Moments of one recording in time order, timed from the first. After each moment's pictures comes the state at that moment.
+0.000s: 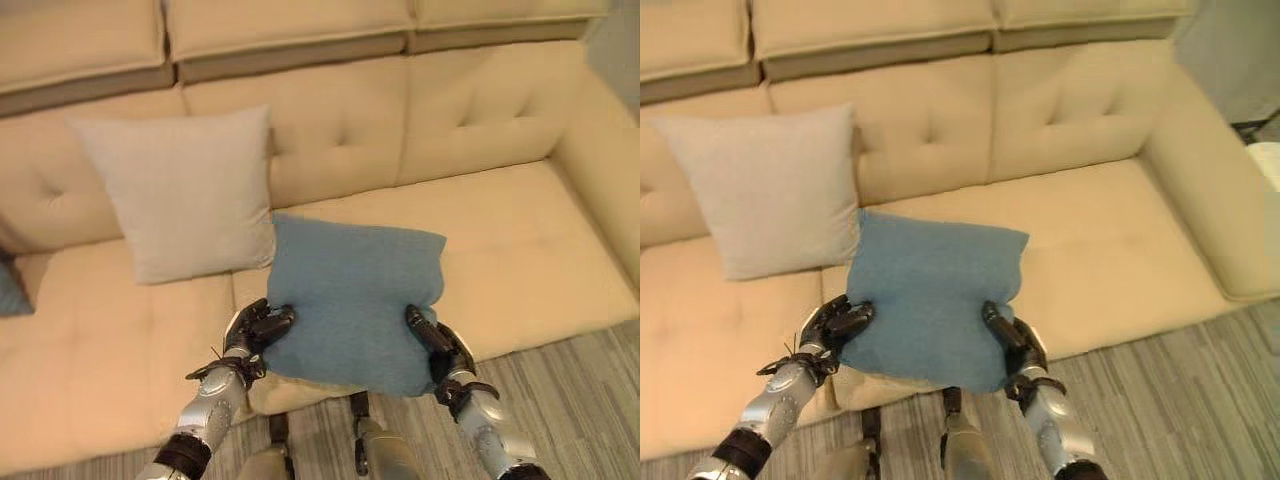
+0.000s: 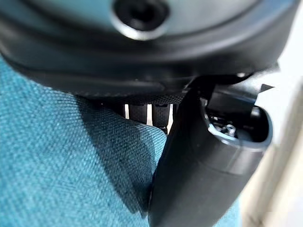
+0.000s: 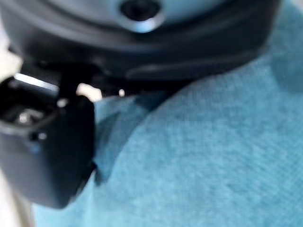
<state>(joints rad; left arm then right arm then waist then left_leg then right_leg) -0.14 0.30 -0.29 0.33 -0.76 -0.03 0.10 -0.01 -0.35 0.09 0.32 0.59 -0.03 -0.05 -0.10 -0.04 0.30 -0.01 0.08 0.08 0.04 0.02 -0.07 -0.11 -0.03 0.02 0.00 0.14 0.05</state>
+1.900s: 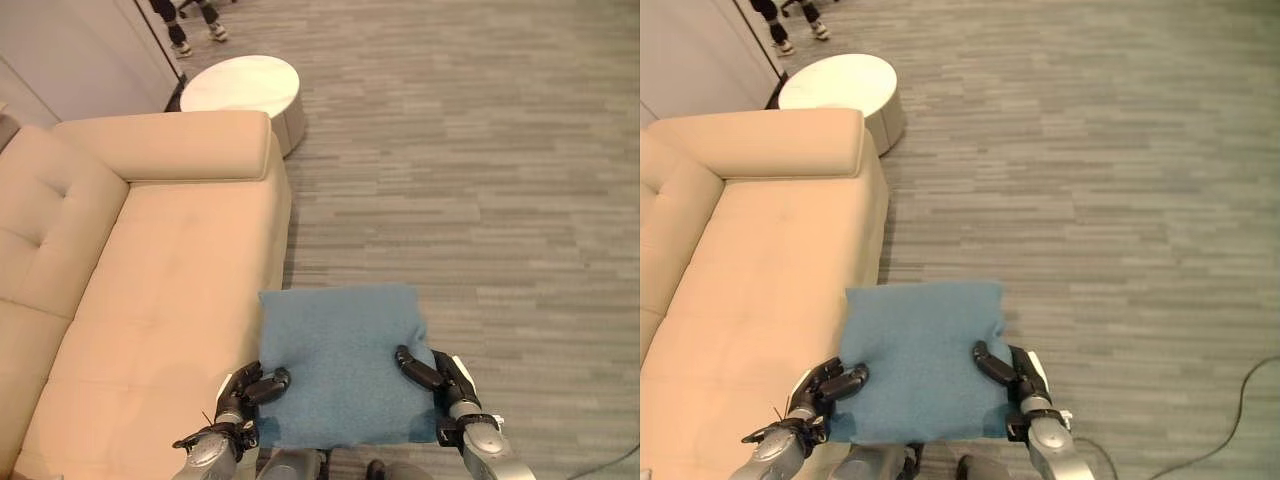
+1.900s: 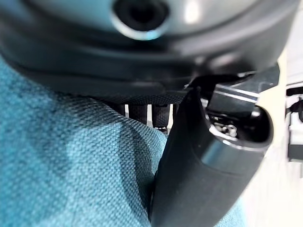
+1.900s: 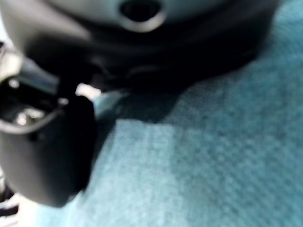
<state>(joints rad) 0.18 0.34 -0.30 0.30 -0.63 0.02 0.16 0.14 -0.35 0.20 0.27 0.24 0.04 -0.15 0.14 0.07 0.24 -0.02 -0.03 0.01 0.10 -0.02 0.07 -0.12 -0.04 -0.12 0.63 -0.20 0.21</state>
